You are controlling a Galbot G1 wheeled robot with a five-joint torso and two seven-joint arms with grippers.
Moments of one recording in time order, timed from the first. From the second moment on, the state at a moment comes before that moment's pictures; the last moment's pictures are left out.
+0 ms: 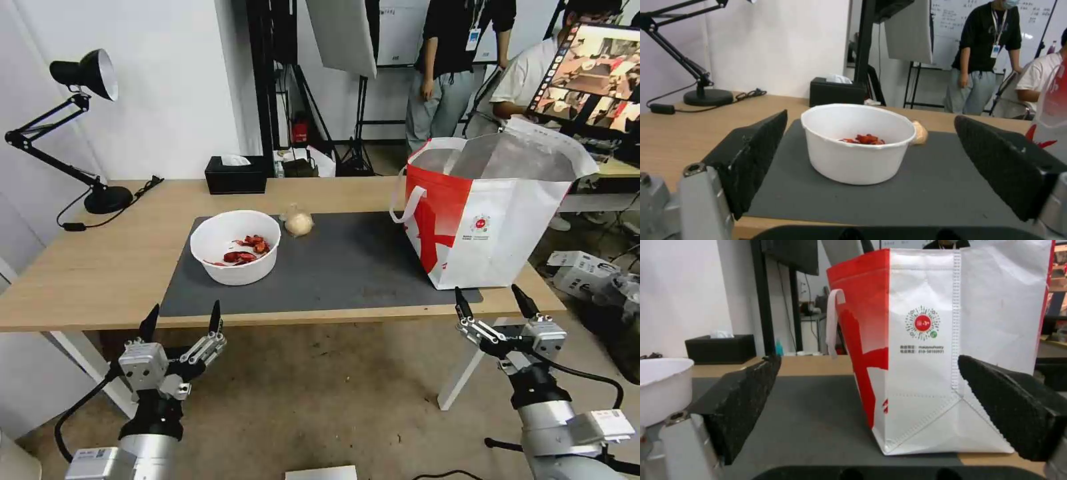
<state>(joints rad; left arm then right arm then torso) 1.93 -1.36 -0.51 -2.50 -0.19 -0.06 -0.21 -1.79 1.18 0.67 2.34 0.40 0.12 0.10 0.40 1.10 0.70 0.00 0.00</state>
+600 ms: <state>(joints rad) 1.95 -1.37 -0.51 -2.50 -0.18 -0.06 -0.21 -1.29 0.96 0.37 2.16 0.62 -0.13 0.20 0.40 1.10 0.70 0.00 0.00</state>
